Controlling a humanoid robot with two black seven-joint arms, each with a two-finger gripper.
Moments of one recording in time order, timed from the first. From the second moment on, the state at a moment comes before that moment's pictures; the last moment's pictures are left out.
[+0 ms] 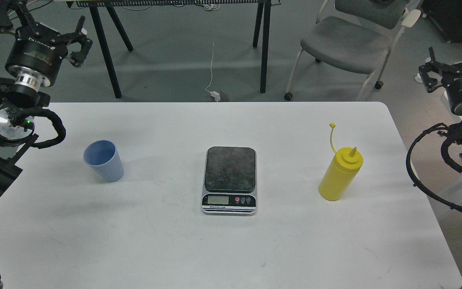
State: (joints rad) left arm -0.74 0.54 -0.85 -0.87 -0.25 -0.38 -0.36; right arm 0.68 -0.45 1.04 0.57 0.35 0.49 0.20
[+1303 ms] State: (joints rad) left arm -0.71 0.83 -0.45 -1.02 1.79 -0.05 -0.34; right arm 0.60 -0.52 1.04 0.66 0.35 0.49 0.21
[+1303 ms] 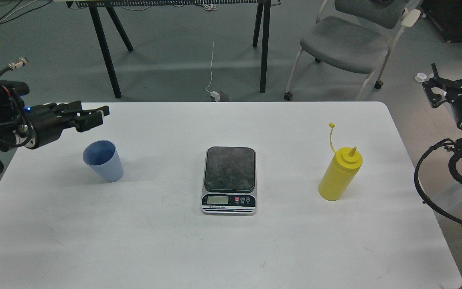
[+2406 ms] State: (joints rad) left arm -0.80 0.62 -0.23 -0.72 1.77 0.03 -0.45; right arm 0.58 -0.54 1.05 0.68 0.35 0.49 0.21
